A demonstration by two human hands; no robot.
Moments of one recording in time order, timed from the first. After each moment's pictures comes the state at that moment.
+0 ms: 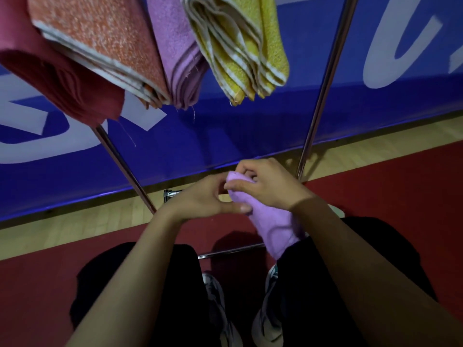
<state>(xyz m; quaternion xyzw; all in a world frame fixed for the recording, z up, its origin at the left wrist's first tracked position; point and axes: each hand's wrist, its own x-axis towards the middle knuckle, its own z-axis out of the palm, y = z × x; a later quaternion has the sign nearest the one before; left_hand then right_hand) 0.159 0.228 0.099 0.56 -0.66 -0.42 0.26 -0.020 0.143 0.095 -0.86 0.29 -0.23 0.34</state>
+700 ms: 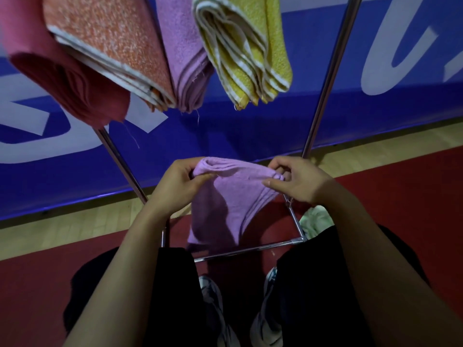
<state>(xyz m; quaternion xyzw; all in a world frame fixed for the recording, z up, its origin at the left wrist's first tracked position) 0.192 0.238 0.113 0.60 -0.60 -0.29 0.43 -0.070 0.104 0.082 -0.82 0.37 -0.20 0.39</state>
